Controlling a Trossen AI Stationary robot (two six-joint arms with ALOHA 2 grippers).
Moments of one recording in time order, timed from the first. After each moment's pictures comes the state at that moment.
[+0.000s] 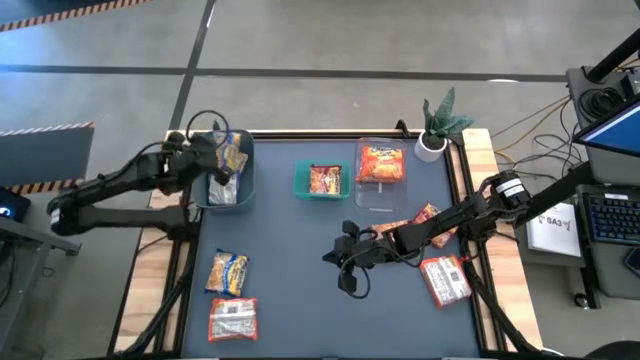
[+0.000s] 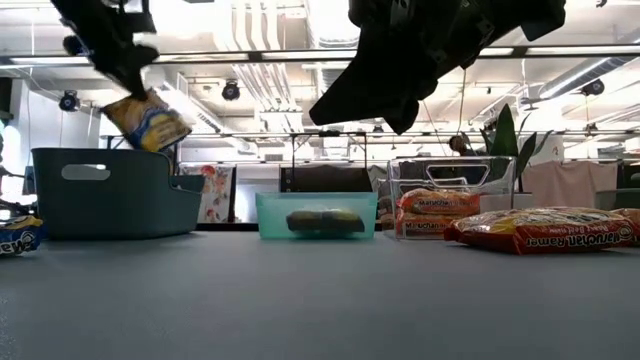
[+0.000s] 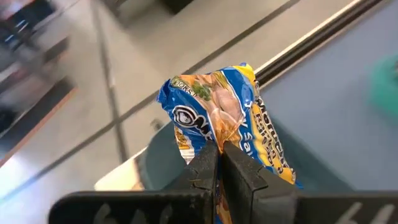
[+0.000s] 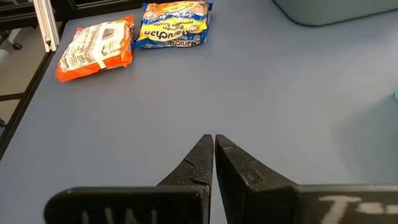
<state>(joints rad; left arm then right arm) 0.32 0.78 0.91 -1.03 -0.80 -0.30 0.32 1.73 0.99 0.20 0.26 0.33</state>
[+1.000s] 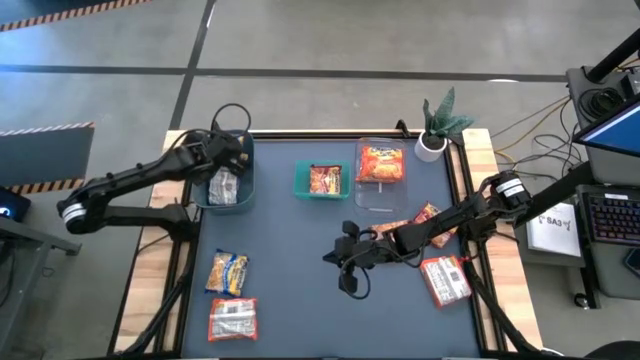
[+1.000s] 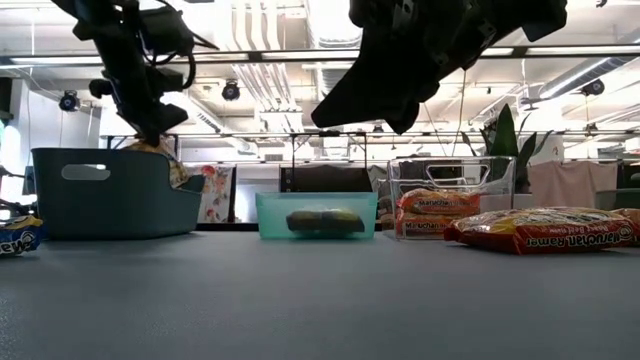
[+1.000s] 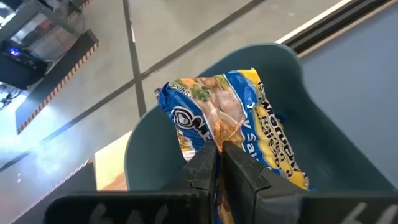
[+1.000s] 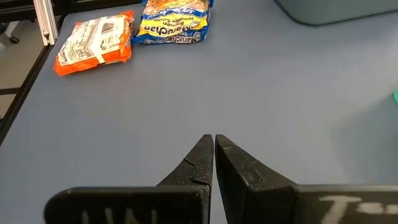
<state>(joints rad) 0.56 1.02 0.79 -0.79 -0.75 -0.26 0.32 1.73 0.99 0.19 0.26 0.31</state>
